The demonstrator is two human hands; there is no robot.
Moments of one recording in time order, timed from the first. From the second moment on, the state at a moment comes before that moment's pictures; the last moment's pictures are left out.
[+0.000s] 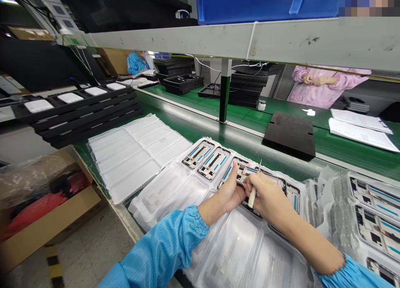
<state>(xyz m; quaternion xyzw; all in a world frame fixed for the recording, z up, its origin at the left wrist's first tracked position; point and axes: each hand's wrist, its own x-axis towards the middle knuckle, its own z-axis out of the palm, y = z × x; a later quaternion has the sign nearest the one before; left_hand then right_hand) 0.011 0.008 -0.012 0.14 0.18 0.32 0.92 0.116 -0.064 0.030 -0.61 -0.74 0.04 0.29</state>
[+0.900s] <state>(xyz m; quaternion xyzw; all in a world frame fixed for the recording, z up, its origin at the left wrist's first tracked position) 0.005 0.016 -0.008 0.00 0.21 0.30 0.93 0.112 -0.065 0.046 -0.63 -0.68 0.11 0.35</state>
